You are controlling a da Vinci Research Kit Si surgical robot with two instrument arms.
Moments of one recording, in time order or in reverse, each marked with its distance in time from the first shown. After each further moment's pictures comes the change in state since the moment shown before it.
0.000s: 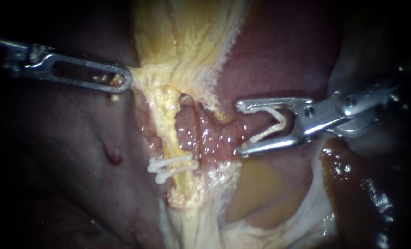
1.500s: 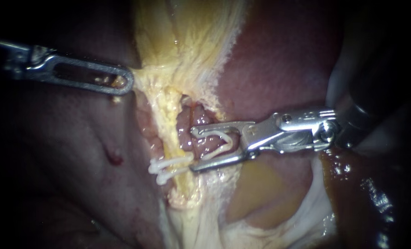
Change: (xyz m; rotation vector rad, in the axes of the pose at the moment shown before) right arm -0.006 0.003 0.009 0.073 0.089 0.194; left arm 0.000 0.000 0.000 -0.007 -0.005 -0.001
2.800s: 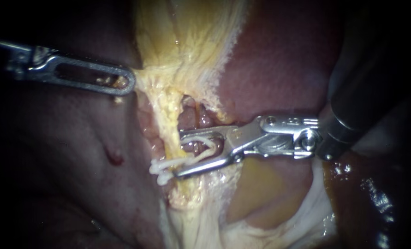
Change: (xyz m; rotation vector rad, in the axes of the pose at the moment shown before) right arm 0.000 0.001 0.004 0.076 0.082 0.051; left arm 0.000 0.000 0.000 -0.001 -0.001 0.000
